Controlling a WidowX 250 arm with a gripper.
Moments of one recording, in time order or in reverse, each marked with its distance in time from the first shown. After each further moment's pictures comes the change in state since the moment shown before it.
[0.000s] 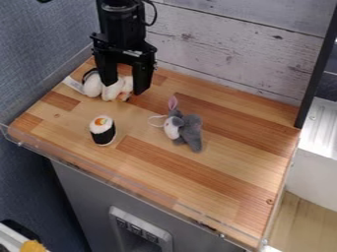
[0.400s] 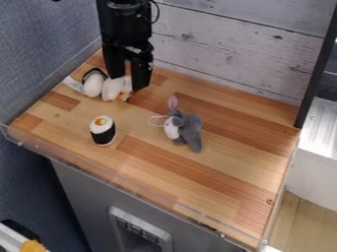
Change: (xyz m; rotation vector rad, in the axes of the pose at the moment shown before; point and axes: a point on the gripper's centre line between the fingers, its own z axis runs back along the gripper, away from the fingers) arm 0.023 0.014 -0.004 -0.003 0.017 -0.277
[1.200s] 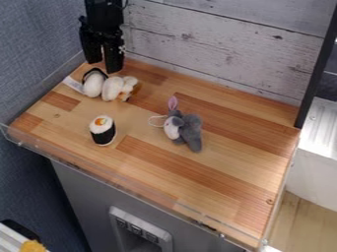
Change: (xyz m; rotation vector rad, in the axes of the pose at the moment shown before) arm 0.000 0.062 -0.008 -0.002 -0.016 0.063
